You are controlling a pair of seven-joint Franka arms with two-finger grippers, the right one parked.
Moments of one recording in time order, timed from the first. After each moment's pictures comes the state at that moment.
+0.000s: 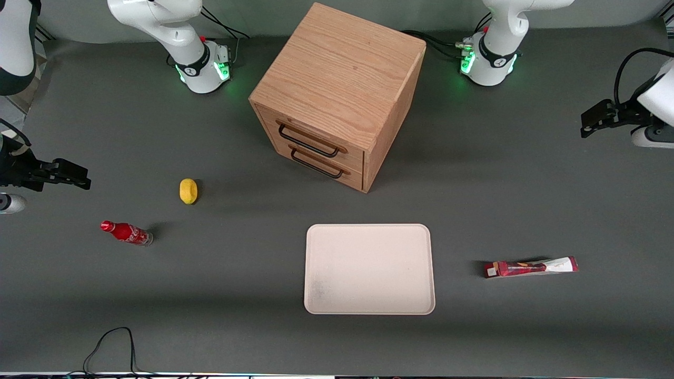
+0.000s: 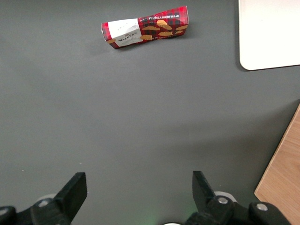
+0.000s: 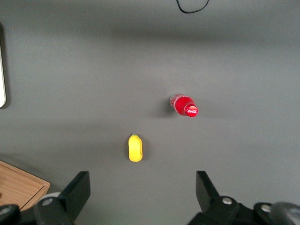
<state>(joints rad) -0.03 -0.12 0.03 -1.75 0.03 1.59 0.10</state>
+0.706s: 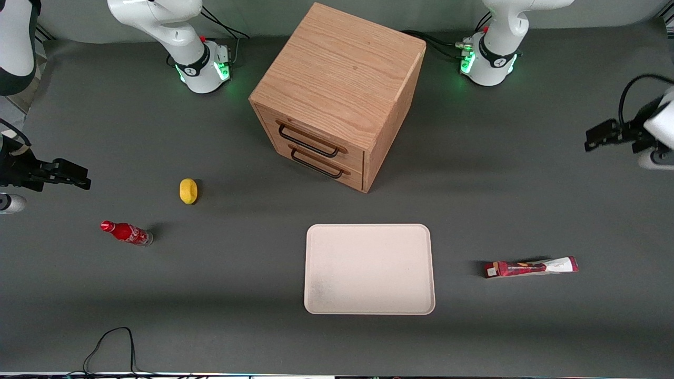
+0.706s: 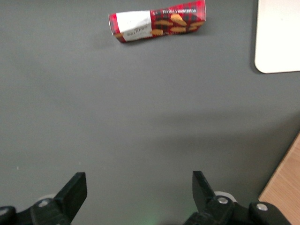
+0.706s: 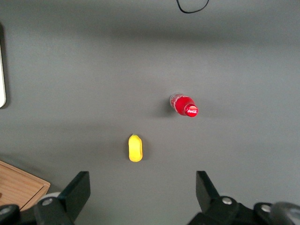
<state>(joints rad) -0.03 -0.02 0.08 -1.76 0.03 1.67 0.14</state>
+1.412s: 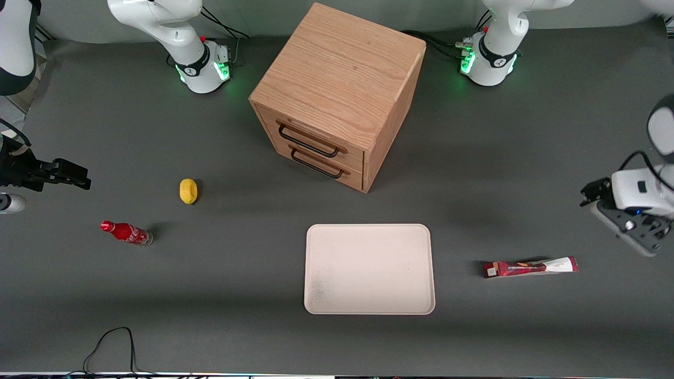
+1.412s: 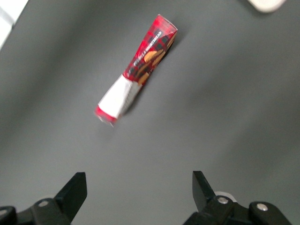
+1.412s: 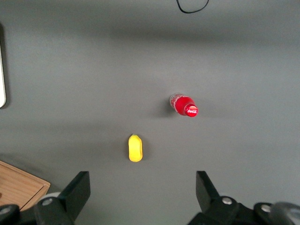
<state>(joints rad) -0.02 0.36 0.10 -1.54 0.03 1.89 1.06</state>
